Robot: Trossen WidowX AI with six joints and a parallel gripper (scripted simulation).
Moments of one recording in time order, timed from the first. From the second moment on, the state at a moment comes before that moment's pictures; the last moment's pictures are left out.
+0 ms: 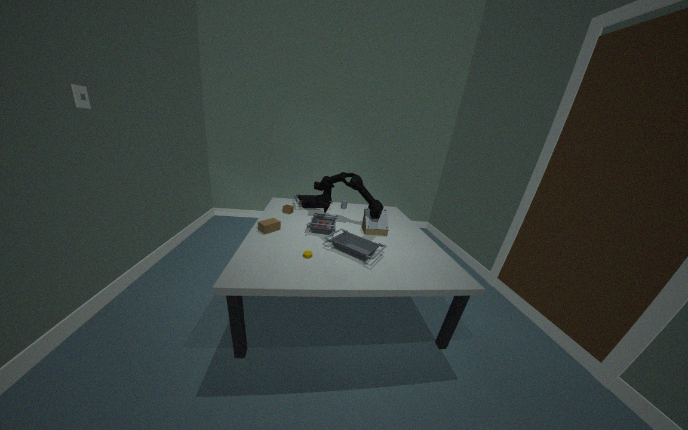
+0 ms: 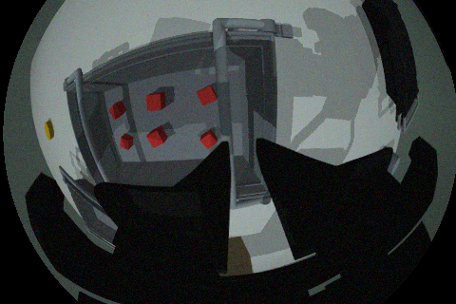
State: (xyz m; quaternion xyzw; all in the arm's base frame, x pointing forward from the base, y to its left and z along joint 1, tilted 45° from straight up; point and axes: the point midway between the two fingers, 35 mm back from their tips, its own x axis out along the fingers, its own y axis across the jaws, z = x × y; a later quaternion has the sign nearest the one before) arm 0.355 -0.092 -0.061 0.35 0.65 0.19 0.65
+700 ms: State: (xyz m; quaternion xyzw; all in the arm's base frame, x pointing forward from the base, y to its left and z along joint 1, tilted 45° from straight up) arm 0.355 -0.092 -0.061 0.35 0.65 0.18 0.65
